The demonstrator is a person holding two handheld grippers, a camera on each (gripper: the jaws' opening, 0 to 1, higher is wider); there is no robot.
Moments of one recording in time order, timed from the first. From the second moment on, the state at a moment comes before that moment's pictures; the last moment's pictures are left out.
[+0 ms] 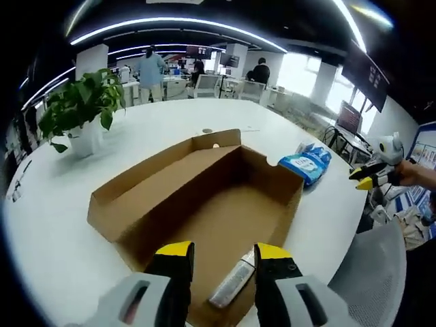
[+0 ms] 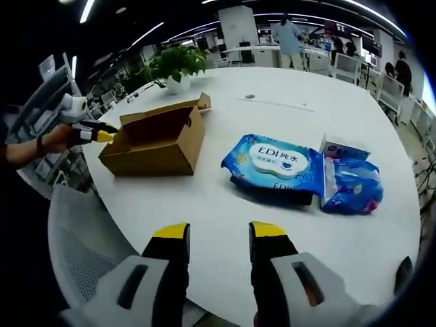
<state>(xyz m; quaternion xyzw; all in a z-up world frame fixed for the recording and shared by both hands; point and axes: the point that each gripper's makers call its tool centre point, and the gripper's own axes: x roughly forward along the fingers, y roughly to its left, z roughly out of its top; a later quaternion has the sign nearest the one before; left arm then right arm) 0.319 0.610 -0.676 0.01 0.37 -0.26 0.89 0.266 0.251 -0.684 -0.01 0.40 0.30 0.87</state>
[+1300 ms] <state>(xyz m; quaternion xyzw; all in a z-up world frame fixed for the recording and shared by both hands) 0.306 0.577 -0.751 0.13 0.48 -0.47 0.73 0.238 0.226 -0.701 0.01 0.42 0.24 0.88</state>
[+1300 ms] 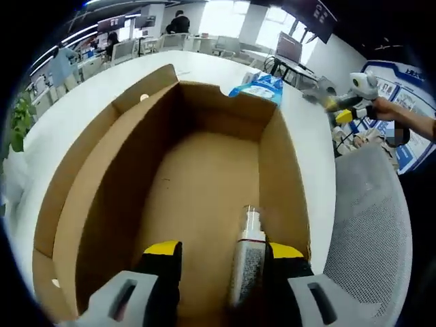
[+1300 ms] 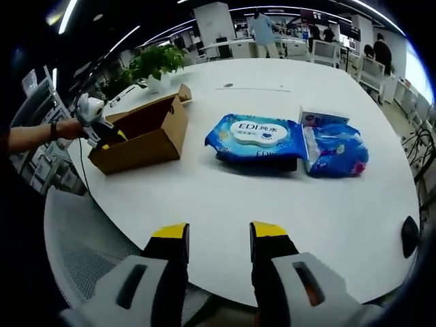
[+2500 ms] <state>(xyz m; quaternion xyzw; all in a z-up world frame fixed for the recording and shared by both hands) 0.303 0.574 -0.774 0.21 0.47 -0.47 0.72 0.233 0.242 -0.706 0.02 0.43 0.25 0.87</state>
